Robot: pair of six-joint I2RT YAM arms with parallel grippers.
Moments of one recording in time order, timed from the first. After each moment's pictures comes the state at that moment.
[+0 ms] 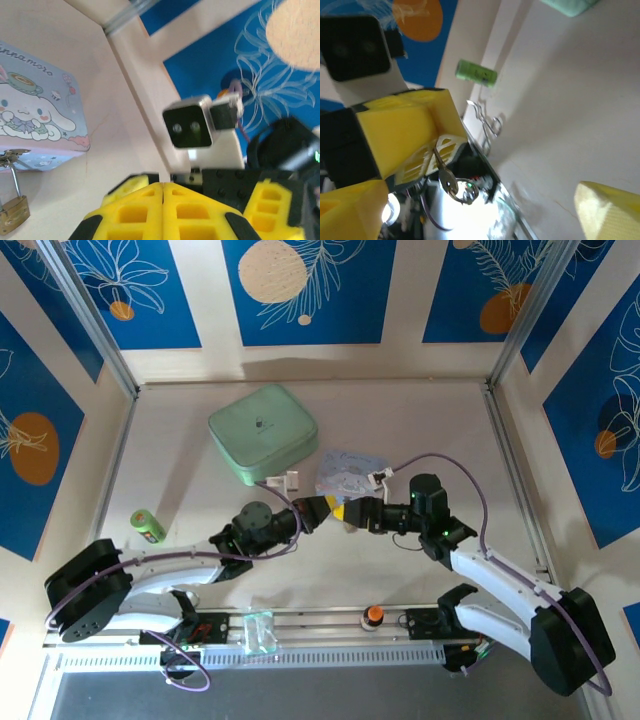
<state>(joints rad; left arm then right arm) -0.99 1.27 0.48 0.75 -0.02 -1.04 0.52 0.96 0.41 0.22 -0.79 0.96</state>
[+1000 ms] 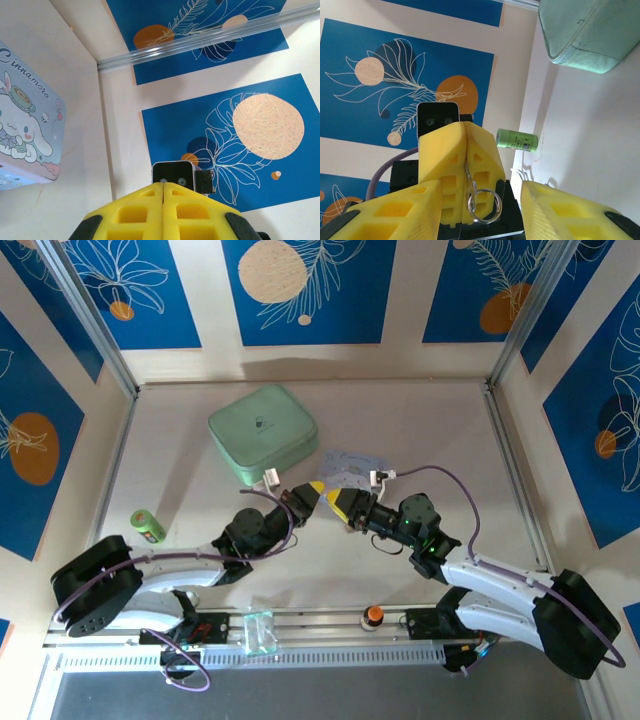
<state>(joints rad) -0.99 1.31 0.42 0.98 -0.19 -1.33 0.74 1.00 0.32 0.66 -0.33 1.34</state>
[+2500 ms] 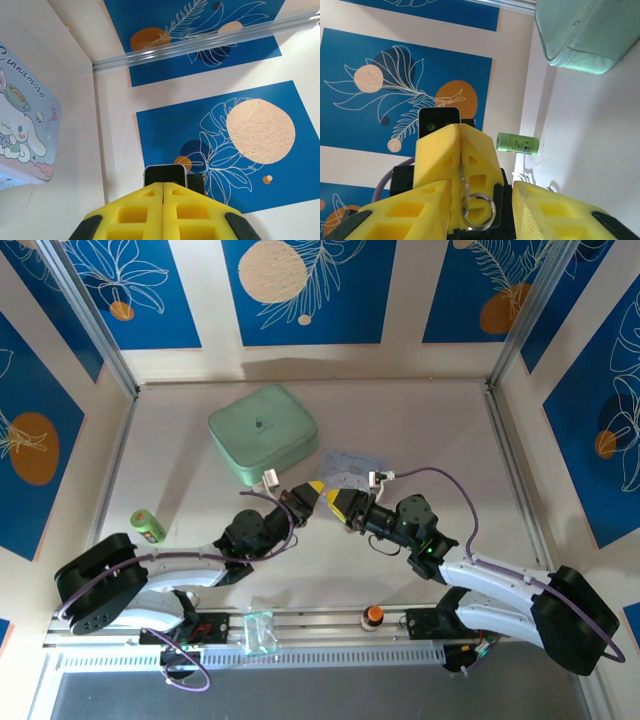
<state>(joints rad) -0.99 1.33 0.42 1.03 -0.20 -1.37 0.76 1.02 0.33 0.67 -0.28 1.36</state>
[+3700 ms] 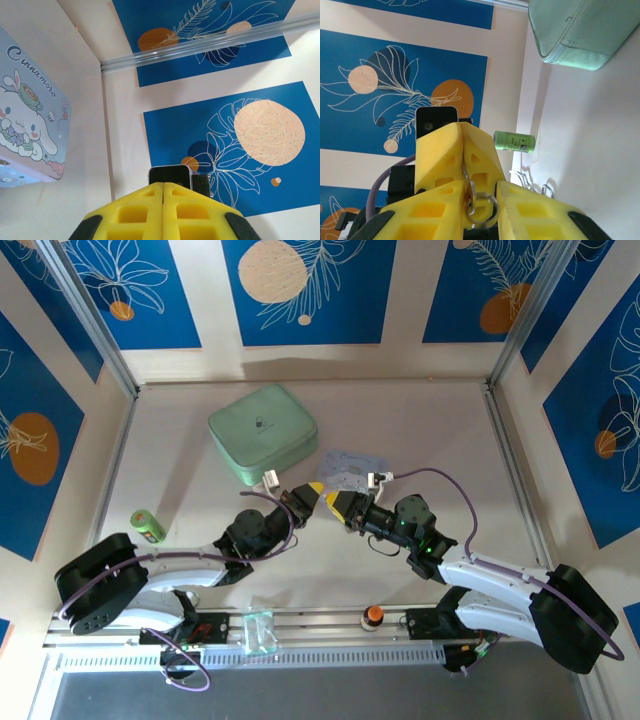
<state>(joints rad) -0.99 1.33 0.41 1.00 -0.20 -1.37 0.76 1.03 0.33 0.66 -0.28 1.37</state>
